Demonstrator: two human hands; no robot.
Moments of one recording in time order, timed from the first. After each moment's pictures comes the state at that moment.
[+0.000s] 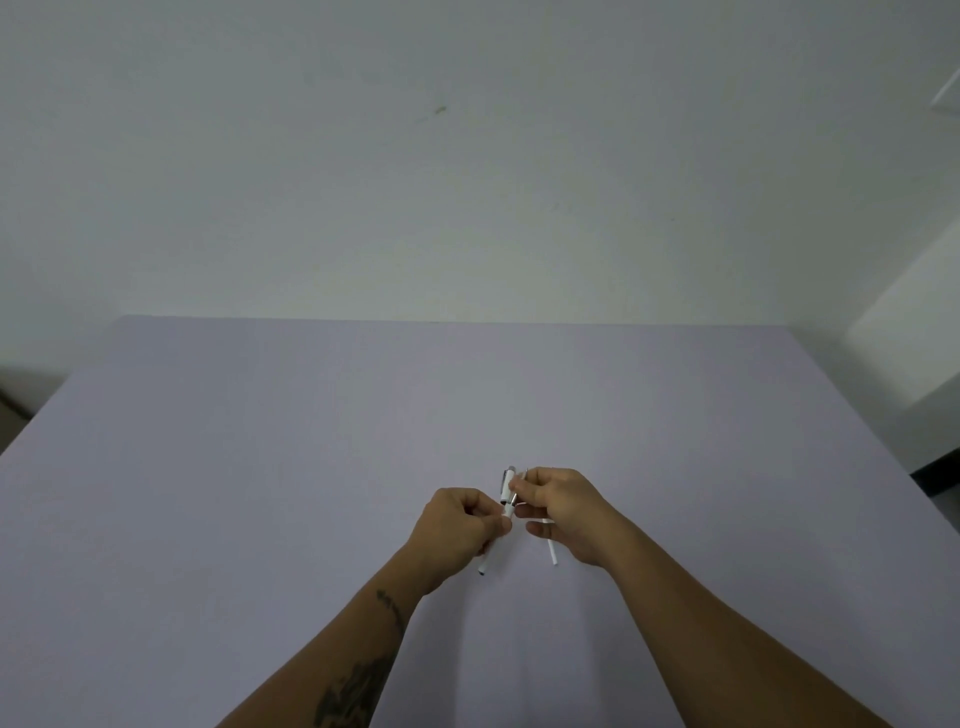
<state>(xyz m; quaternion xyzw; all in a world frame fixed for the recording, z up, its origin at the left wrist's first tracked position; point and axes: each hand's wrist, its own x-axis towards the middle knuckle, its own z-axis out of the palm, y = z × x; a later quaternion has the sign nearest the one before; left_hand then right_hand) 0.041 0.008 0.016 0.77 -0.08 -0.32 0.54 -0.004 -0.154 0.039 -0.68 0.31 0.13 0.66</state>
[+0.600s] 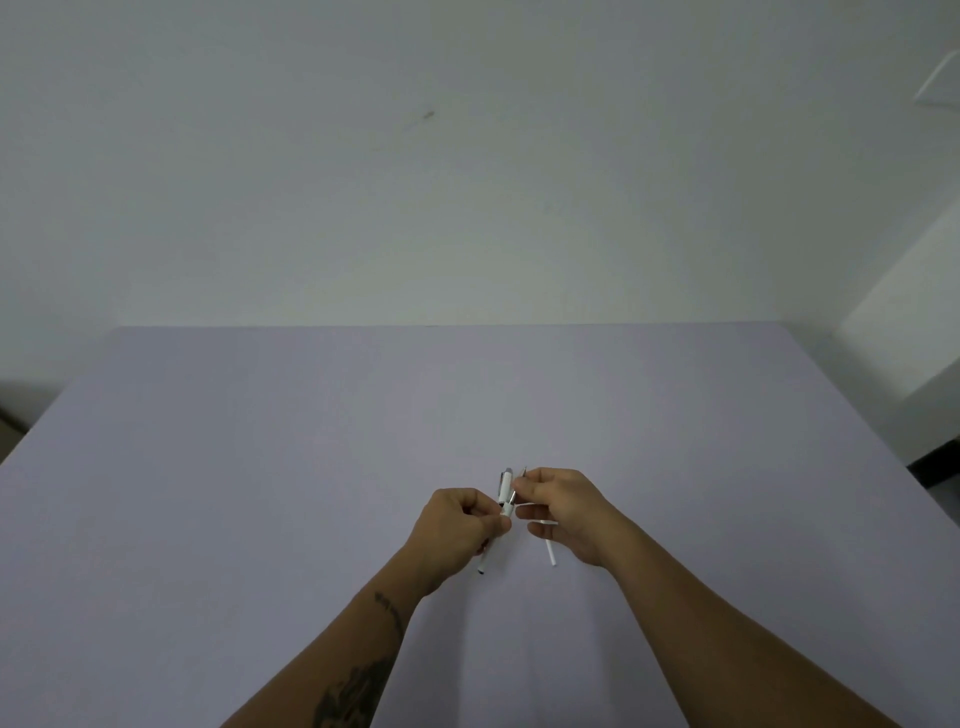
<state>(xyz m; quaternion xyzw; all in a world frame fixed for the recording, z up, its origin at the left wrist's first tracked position) 0.040 0.004 0.022 0.77 -0.08 -0.32 0.55 -0.006 -0.160 0.036 -0.65 0.32 0.13 0.67</state>
